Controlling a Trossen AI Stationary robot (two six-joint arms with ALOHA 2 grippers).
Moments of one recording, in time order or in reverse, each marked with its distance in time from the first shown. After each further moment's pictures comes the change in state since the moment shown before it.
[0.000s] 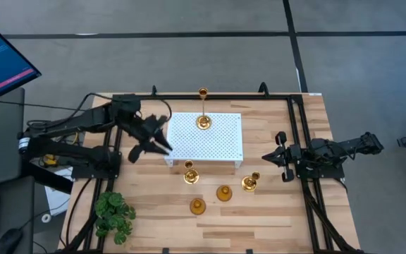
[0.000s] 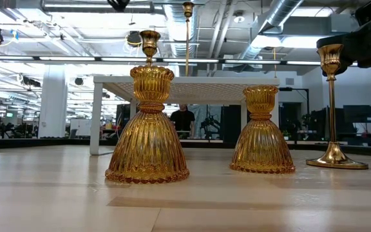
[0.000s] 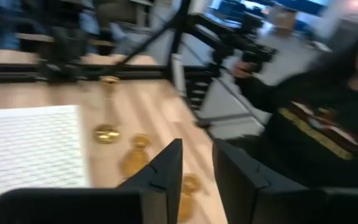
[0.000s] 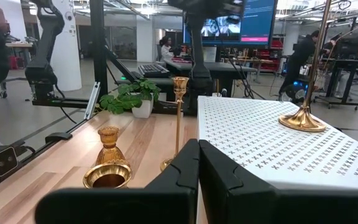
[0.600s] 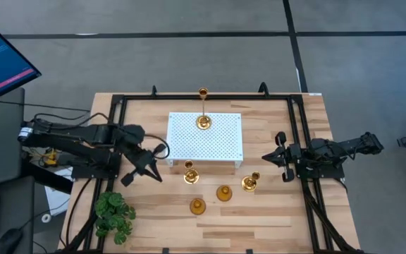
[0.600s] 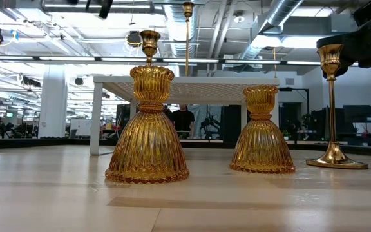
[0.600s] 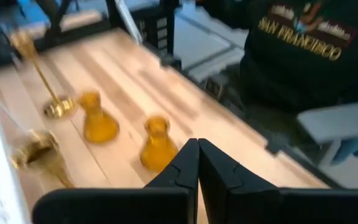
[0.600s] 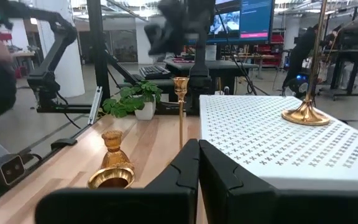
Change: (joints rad) left arm -0.309 -0.071 -0.241 0.002 -0.191 0.290; right arm 0.000 0.000 0.000 0.001 0.000 0.059
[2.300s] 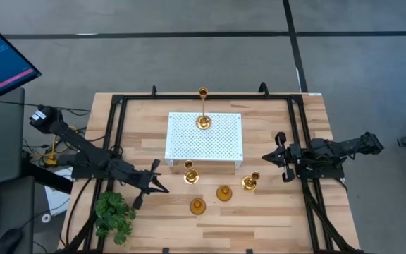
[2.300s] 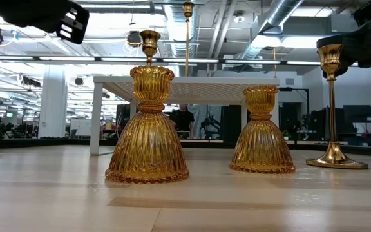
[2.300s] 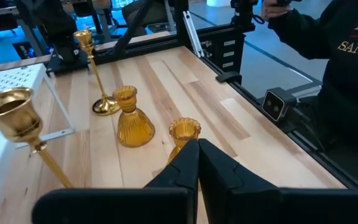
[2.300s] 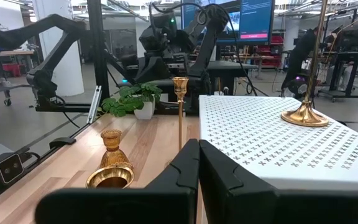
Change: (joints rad) left arm -0.459 0.059 -0.384 0.724 -0.758 -0.279; right arm 0.000 0.000 0.000 0.000 0.001 -0.016
